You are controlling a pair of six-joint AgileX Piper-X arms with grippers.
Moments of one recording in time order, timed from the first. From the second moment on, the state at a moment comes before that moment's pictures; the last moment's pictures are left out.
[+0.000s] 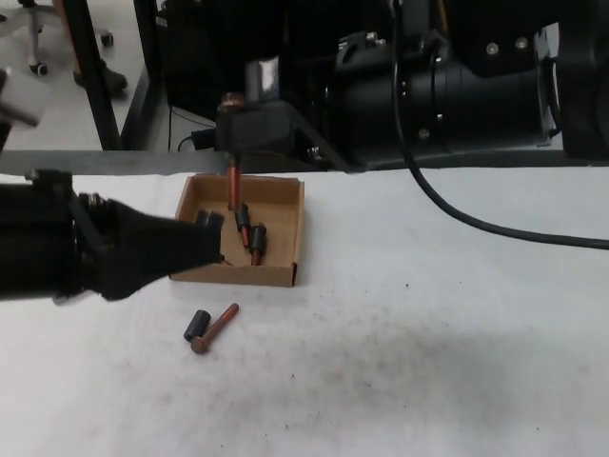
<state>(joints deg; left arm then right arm) -16.4 51.4 -38.4 19.4 44.9 -11.0 41.9 80.1 -69.0 17.2 -21.7 31.7</state>
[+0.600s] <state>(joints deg) -16.4 51.4 -38.4 16.8 45.5 -13.1 41.9 80.2 -69.0 14.2 -21.7 33.5</state>
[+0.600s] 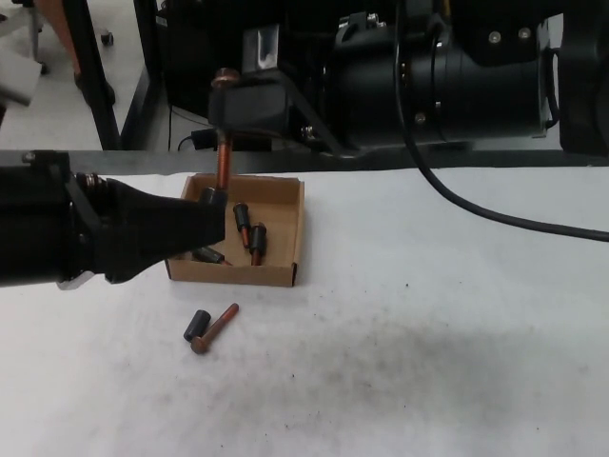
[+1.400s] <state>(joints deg) -16.5 51.4 -38.1 12.0 43.8 -16.5 43.0 80.2 -69.0 13.1 -20.9 35.0</state>
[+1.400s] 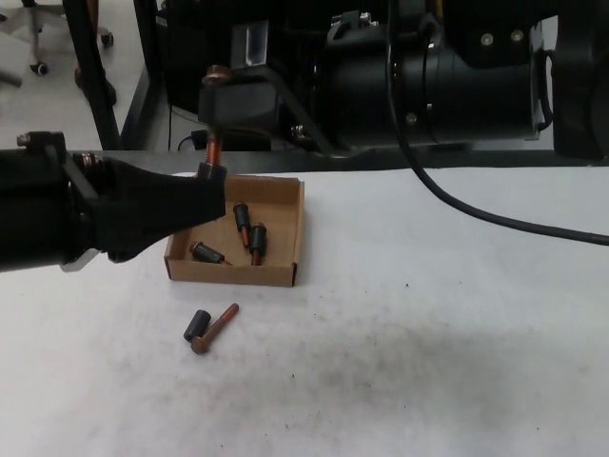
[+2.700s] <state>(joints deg) -16.6 51.4 -37.9 8.5 41.5 -16.5 42.8 80.3 -69.0 14.9 -28.9 29.3</state>
